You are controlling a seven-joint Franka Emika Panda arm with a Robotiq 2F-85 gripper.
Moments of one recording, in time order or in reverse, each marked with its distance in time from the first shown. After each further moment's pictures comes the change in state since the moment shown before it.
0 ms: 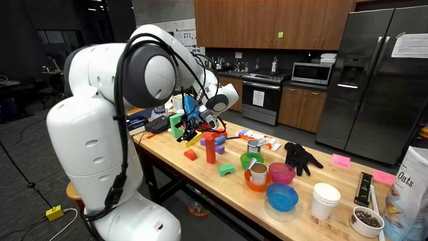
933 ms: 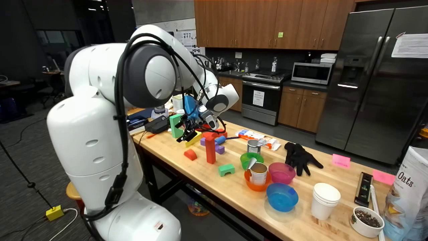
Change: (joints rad) arm 0.000 0.001 0.000 -0.002 0.002 0.000 0.014
